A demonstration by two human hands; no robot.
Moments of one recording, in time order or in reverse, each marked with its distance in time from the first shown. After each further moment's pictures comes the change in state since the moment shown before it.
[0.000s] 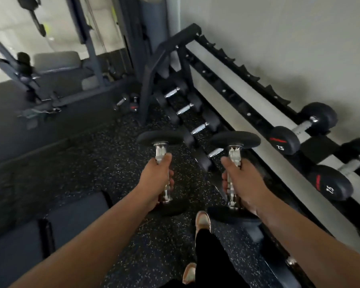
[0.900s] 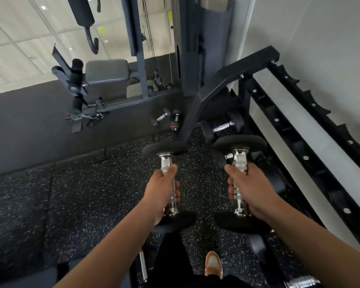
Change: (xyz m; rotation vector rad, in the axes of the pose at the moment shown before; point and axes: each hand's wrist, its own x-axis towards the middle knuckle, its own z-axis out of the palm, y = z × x) left_hand 0.289 0.165 -0.119 -0.196 0.170 -0.081; right_hand 0.319 -0.169 0.218 -0.124 -0.295 -0.020
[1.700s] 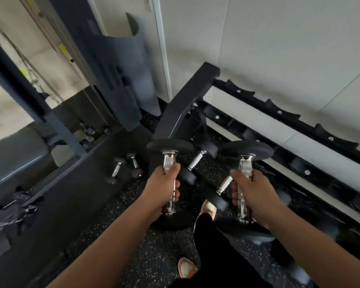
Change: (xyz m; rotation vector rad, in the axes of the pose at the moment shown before) left_hand 0.331 0.223 0.084 0.444 -0.496 0.080; right_hand 0.237 -0.116 0.036 0.277 0.564 0.158
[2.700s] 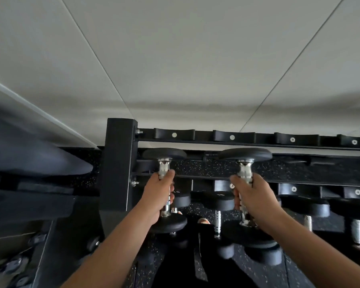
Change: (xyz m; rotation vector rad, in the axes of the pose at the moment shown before) left_hand 0.352 0.179 0.183 0.379 -0.484 -0.090; right_hand 0.260 -0.083 -0.070 0.127 0.551 0.273
